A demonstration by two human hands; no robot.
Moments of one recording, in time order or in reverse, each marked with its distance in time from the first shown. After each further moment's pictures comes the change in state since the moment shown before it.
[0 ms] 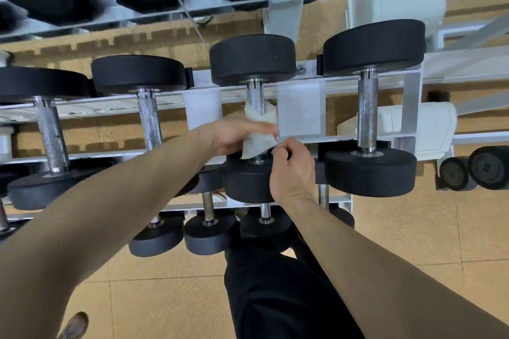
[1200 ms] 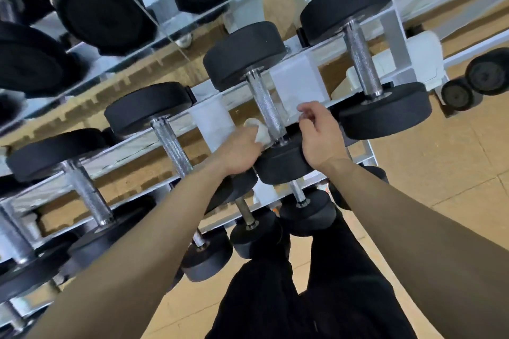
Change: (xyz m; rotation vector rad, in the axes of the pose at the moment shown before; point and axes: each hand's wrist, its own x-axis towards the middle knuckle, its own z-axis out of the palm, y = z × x) left_hand -0.054 -0.011 -0.017 1.156 0.081 -0.022; right_hand -0.002 0.004 -0.001 0.065 0.081 -0.060
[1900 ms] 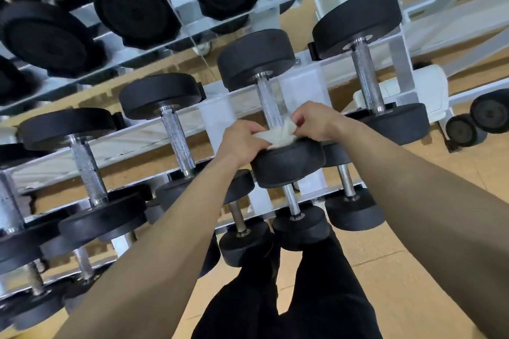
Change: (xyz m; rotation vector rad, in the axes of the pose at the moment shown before) left_hand 0.015 -0.012 0.023 -0.334 0.359 -0.073; right_hand 0.062 -0.030 -0.023 -0.646 -0.527 -0.188
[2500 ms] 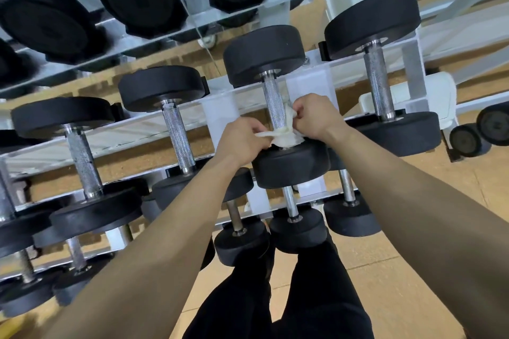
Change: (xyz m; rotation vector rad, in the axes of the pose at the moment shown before) left_hand 0.008 -0.006 0.001 -0.001 0.061 0.030; right_hand 0.021 -0.007 0.012 0.012 0.238 0.055
